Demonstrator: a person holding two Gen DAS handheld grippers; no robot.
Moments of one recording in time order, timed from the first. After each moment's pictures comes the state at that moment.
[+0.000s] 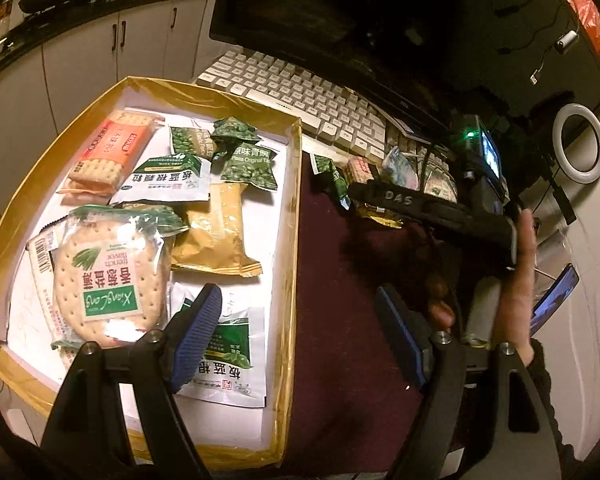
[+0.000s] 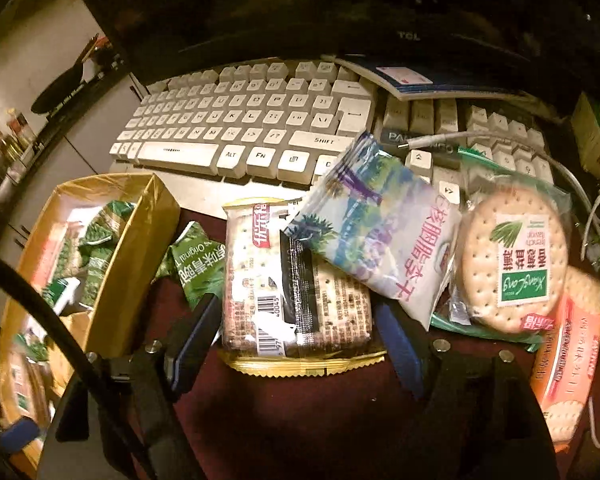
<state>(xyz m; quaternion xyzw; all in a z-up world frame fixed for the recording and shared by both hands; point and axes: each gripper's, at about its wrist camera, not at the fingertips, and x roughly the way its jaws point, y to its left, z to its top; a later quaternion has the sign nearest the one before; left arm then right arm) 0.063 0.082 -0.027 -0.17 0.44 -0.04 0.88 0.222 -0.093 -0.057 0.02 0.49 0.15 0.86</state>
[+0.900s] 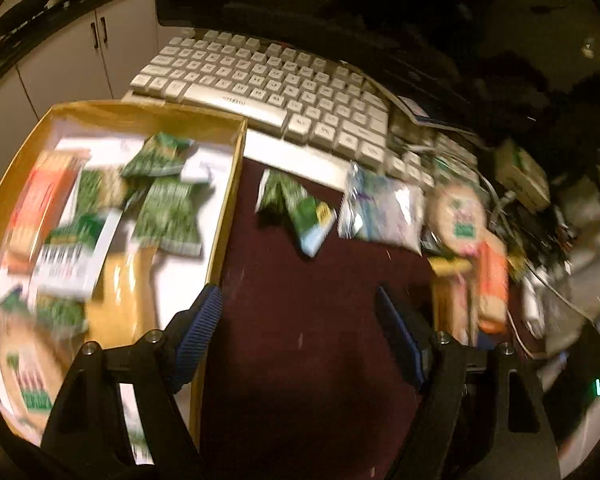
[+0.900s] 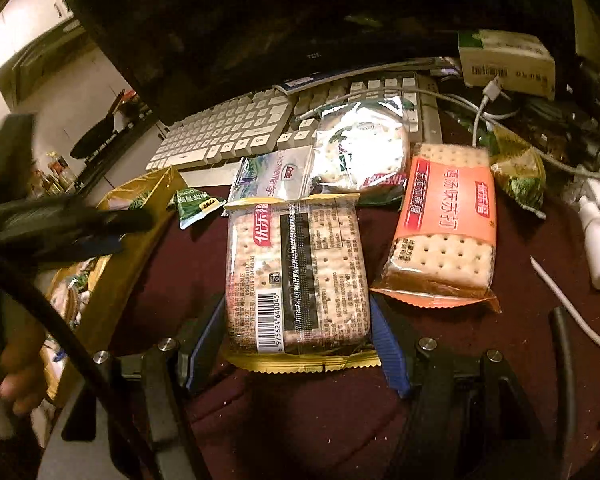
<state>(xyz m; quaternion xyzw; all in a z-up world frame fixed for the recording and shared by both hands) 0.180 0.018 -0.040 -0.12 0.51 0.00 0.85 0.130 -0.213 -0.066 0.13 0.42 0.21 0.87</state>
